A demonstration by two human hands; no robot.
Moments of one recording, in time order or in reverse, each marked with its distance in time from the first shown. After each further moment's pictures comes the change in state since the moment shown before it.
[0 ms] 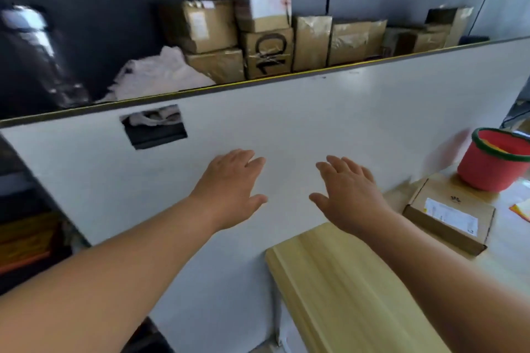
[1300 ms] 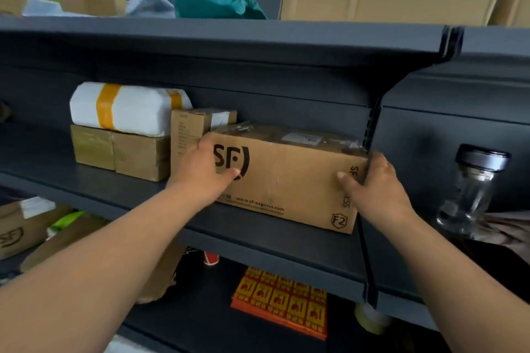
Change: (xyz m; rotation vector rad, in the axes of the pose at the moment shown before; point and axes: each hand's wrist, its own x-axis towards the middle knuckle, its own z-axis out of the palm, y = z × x) left_hand -0.372 -0.514 -0.148 -0.206 0.658 -1.093; right_hand 0.099 -0.614 -0.068 0.689 0.165 -0.428
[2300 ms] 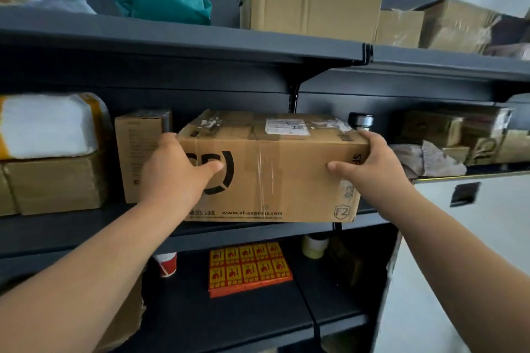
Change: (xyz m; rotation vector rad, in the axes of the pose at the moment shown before) left_hand -0.012 -0.028 -0.053 -0.404 -0.079 0.189; right_hand -0.131 -0.085 -0.036 0.132 0.372 0.235
